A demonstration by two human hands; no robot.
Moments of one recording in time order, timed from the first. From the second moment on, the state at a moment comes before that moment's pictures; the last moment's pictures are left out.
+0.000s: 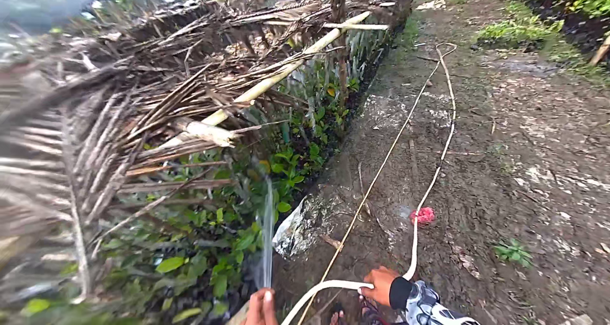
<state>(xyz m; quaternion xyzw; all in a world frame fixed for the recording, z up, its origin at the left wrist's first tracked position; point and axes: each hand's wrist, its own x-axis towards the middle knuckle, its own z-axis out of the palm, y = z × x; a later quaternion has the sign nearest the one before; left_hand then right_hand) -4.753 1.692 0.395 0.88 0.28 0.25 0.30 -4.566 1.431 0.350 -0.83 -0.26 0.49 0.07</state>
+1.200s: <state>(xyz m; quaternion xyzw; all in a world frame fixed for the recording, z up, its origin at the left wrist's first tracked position) -4.737 1.676 0.386 0.87 0.33 0.24 0.29 -4.570 1.434 0.334 -0.84 -0.25 0.48 0.06</state>
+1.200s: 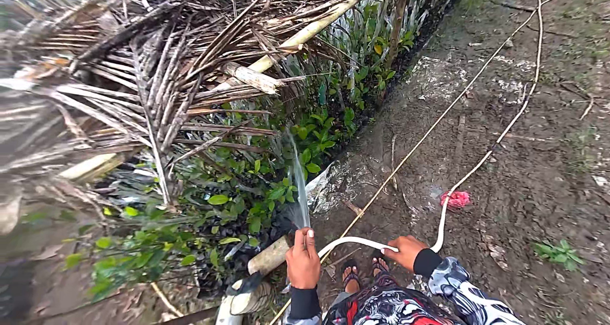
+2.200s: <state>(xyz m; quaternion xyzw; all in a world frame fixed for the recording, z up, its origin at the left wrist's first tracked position) -4.654 1.664 0.409 0.84 0.40 0.20 0.30 -4.550 1.428 0.338 -0.86 -0.20 0.47 0.09</state>
